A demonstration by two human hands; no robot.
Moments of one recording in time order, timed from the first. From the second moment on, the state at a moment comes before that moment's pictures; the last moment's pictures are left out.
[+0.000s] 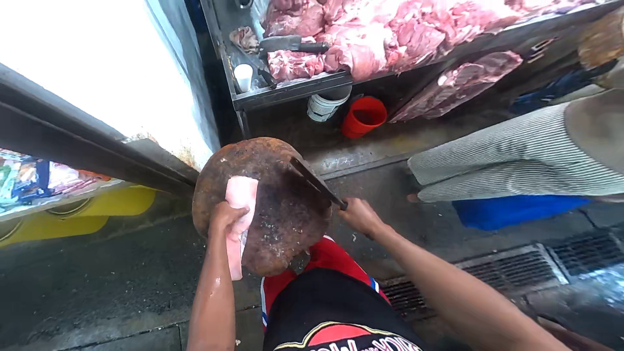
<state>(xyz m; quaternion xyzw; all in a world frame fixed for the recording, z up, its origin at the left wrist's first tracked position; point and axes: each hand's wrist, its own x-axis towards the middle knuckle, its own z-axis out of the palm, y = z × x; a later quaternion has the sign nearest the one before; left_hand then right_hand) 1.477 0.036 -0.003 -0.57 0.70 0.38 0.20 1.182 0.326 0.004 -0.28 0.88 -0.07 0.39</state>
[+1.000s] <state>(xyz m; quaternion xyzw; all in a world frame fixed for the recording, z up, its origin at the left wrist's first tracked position) 1.465 0.151 0.223 -0.44 0.23 0.59 -0.64 1.140 0.344 -0.011 -0.33 0.81 -0.13 0.46</state>
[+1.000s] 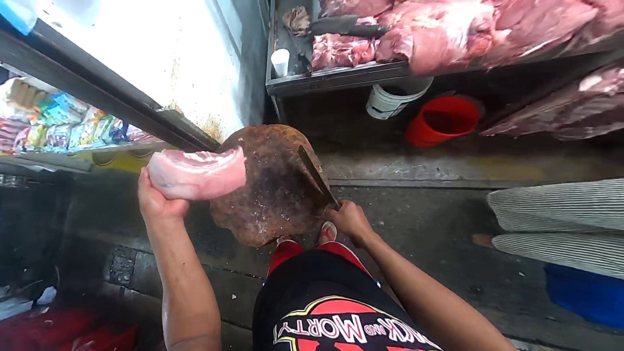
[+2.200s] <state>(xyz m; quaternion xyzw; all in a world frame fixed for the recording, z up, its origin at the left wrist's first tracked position) 1.725 0.290 -0.090 -0.62 -0.03 0.65 -0.43 1.444 0.059 0.051 -0.47 0.59 0.04 0.66</state>
